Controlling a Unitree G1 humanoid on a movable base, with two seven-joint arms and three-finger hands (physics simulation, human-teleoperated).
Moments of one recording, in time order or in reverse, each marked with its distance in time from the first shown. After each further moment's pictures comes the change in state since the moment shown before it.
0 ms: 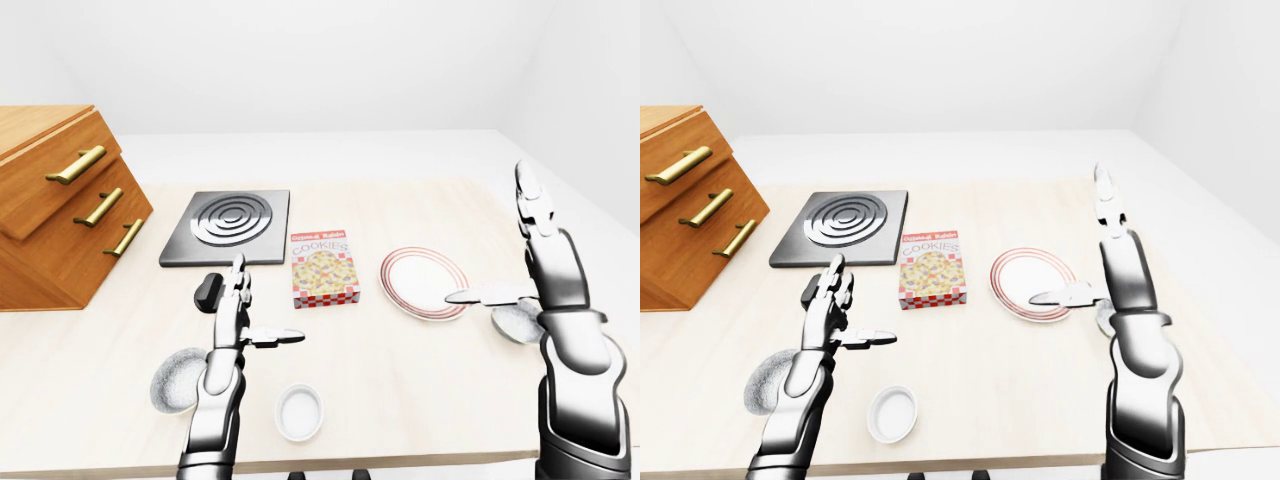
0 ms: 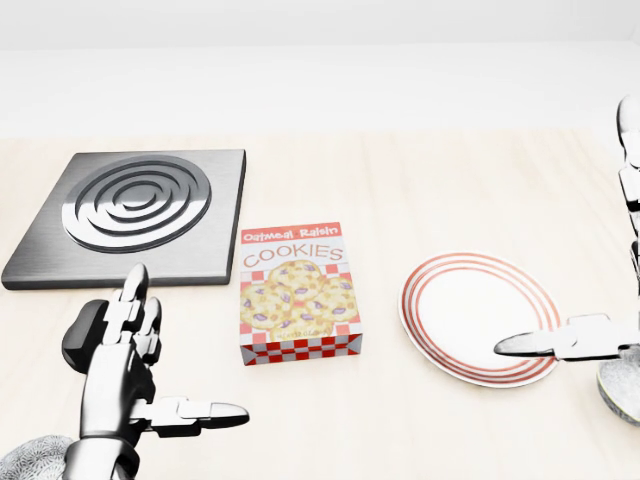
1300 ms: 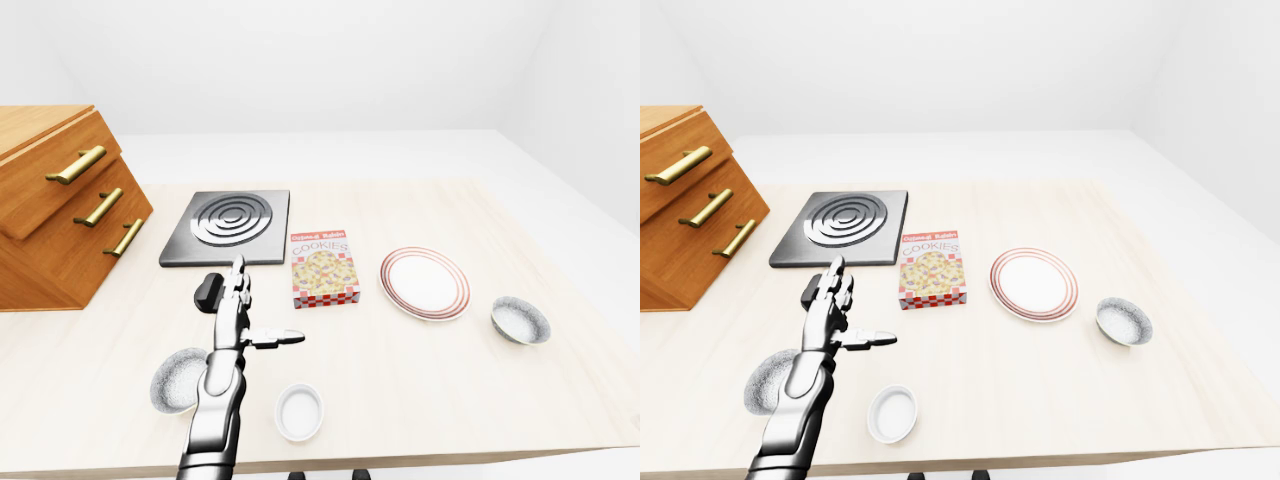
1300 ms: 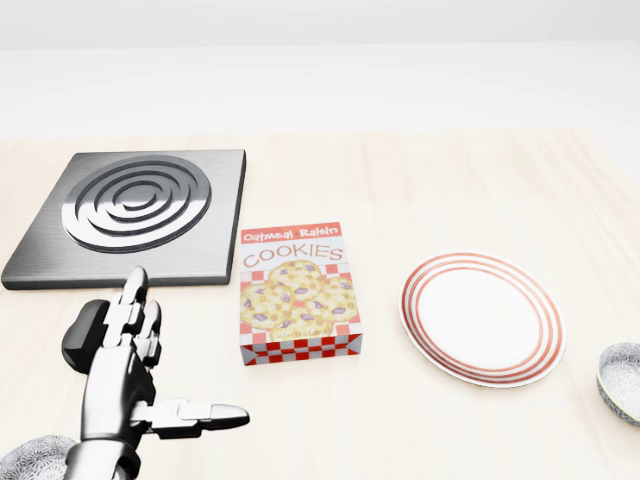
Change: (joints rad) left arm 0.005 -0.002 -0.002 0.006 0.000 0.000 0.010; right arm 0.406 -0.155 -0.645 0.509 -0.906 -0.175 -0.503
